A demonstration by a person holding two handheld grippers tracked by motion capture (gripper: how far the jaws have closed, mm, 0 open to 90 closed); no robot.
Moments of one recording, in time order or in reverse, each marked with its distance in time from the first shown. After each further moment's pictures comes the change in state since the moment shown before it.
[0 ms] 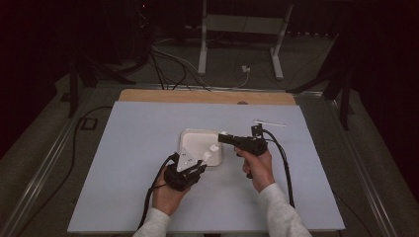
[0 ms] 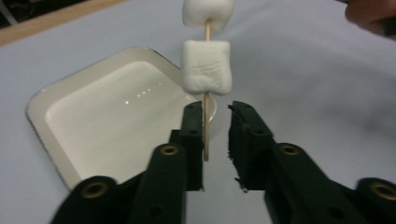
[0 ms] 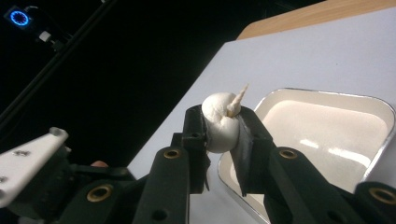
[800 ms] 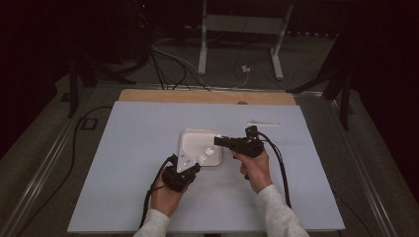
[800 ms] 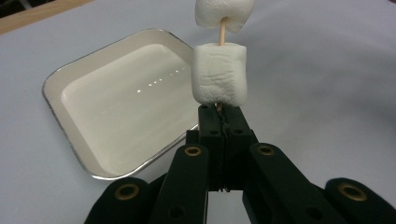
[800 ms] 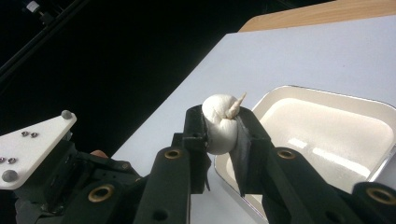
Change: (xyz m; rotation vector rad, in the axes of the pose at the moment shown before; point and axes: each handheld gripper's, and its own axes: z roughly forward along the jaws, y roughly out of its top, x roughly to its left) left arm 0.003 -0.010 0.001 0.028 0.062 -0.014; right arm 0.012 -0.003 0.009 0.049 -0.028 -0.101
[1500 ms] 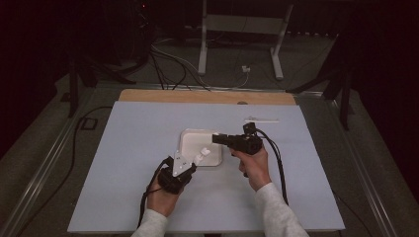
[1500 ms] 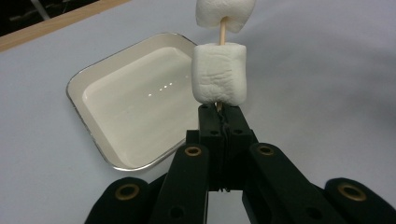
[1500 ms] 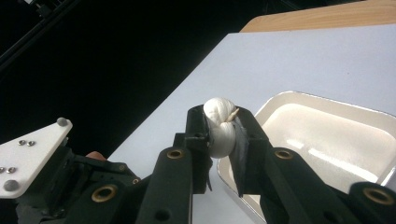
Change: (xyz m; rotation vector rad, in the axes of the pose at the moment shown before) left arm 0.004 -0.006 -0.009 -0.026 0.039 0.017; right arm 0.010 0.012 0.002 0.022 -0.012 -0.028
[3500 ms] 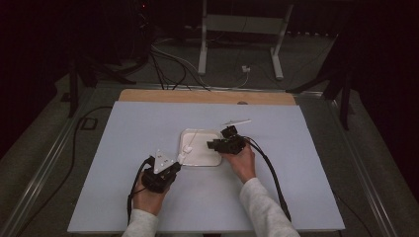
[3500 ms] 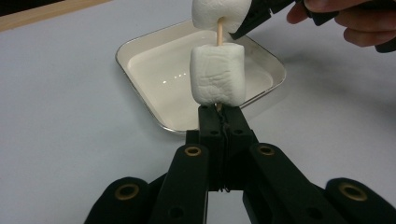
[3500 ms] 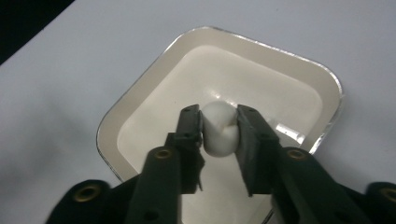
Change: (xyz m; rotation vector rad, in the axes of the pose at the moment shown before) left arm 0.028 -0.017 -0.018 0.016 0.050 -0.100; right arm -0.036 -0.019 0.067 0.248 -0.336 -0.127
